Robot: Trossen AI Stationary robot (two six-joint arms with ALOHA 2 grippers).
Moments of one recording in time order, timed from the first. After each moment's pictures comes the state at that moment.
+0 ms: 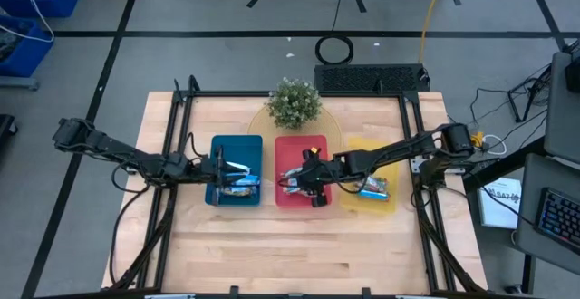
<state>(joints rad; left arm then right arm) -0.25 0.82 0.13 0.67 -0.26 0.03 0.09 1.73 1.07 -0.21 0.13 -0.21</state>
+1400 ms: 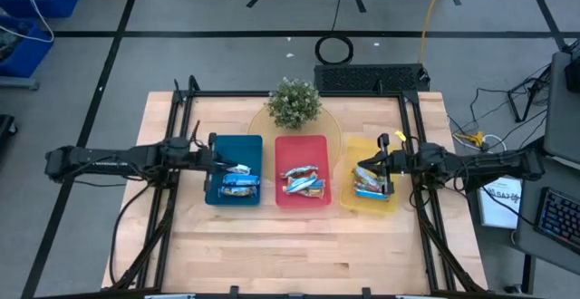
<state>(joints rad) 0.11 0.49 0.16 0.06 0.10 0.20 -0.03 0.36 0.02 0.43 -0.05 -0.09</state>
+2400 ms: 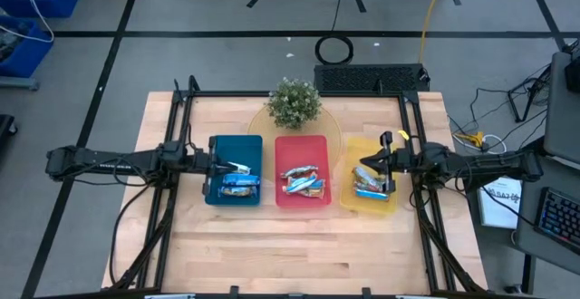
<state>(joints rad) 0.09 0.47 0.01 0.36 0.15 0.15 -0.03 0.32 0.02 0.44 -0.03 -0.09</state>
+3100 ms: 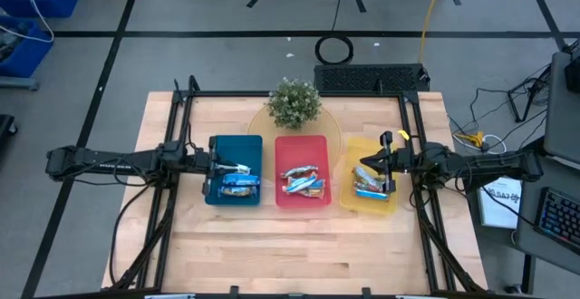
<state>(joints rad) 0.09 0.47 0.01 0.37 0.15 0.13 -0.03 0.32 0.02 0.45 -0.03 -0.09</state>
